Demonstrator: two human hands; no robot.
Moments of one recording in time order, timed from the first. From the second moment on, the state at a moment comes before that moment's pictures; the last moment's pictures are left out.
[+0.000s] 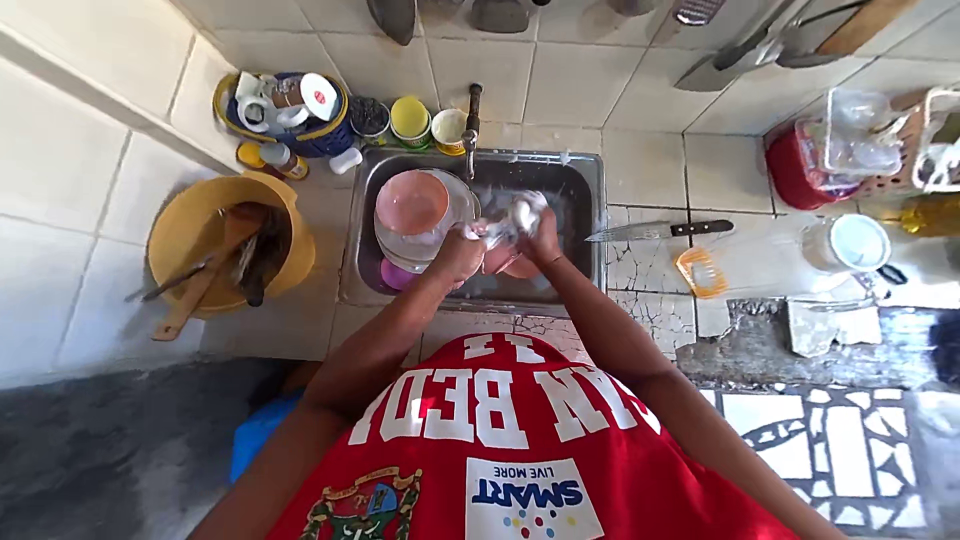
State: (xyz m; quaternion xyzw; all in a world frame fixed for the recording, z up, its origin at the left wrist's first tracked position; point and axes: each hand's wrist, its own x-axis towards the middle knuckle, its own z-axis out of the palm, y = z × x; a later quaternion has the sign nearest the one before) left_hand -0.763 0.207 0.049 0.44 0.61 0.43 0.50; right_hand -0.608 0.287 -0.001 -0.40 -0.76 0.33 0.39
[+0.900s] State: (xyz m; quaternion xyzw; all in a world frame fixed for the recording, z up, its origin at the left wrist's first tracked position) left_hand -0.782 0.224 0.036 0.46 0.59 0.34 0.57; right_hand -0.590 0.323 -0.022 -0.57 -0.63 0.48 0.24
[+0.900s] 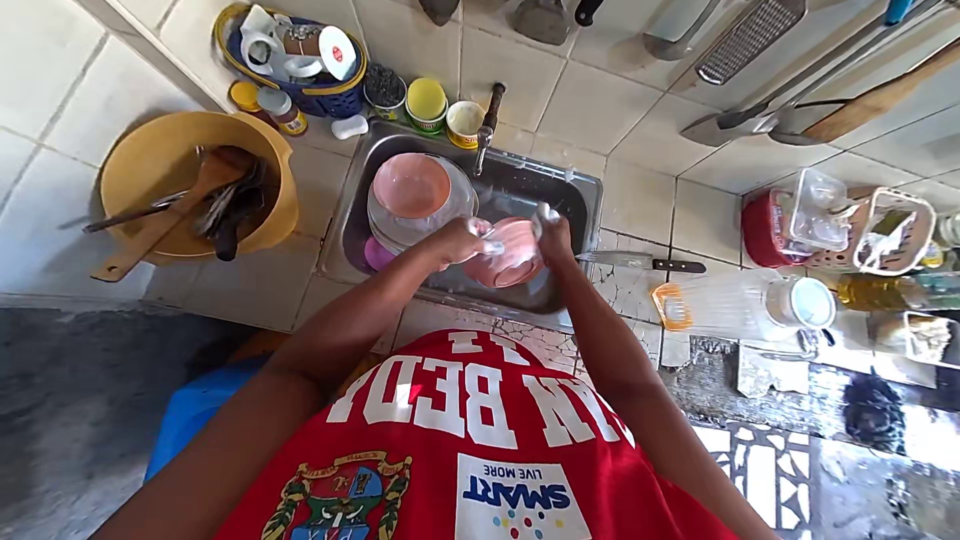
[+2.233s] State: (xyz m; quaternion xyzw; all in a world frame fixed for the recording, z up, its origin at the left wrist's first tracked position) left_hand -0.756 0.233 0.052 0.39 0.54 0.53 0.53; right_hand -0.590 0.353 0.002 -0.48 -0.56 0.58 0.35
